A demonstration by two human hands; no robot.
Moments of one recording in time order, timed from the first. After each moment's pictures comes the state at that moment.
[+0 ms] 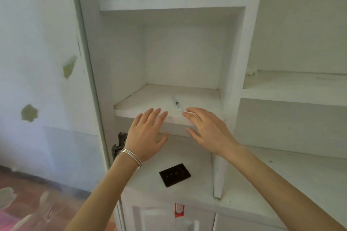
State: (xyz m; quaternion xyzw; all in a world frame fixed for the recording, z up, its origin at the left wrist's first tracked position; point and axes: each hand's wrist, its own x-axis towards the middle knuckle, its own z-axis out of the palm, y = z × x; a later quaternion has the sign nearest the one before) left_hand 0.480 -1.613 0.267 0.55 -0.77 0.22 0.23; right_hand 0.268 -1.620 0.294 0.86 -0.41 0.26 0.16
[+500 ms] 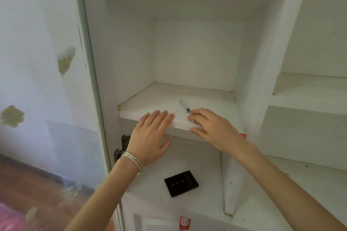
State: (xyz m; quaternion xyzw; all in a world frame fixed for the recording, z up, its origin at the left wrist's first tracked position) left_hand 0.501 -1.652 0.256 0.53 -0.78 0.23 0.22; right_hand 0.284 -1.678 0.294 0.89 -0.36 0.26 0.14
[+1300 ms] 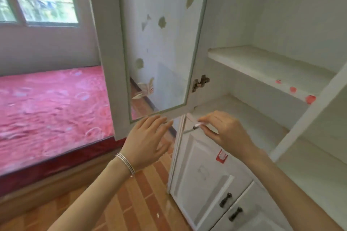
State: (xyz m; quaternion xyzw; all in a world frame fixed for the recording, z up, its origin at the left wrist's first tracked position) left_hand 0.473 -1.351 0.159 0.77 -0.60 0.17 0.14; right_hand 0.306 -1.535 0.202 0.94 0.01 0.35 0.01
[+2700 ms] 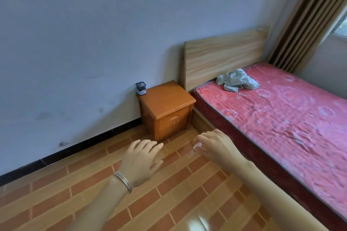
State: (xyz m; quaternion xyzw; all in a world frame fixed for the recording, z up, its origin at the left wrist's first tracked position) left_hand 0.395 -0.492 0.052 0.98 0.15 0.15 0.00; right_hand 0.598 -0.664 0.105 0.75 0.64 0.08 -0.14
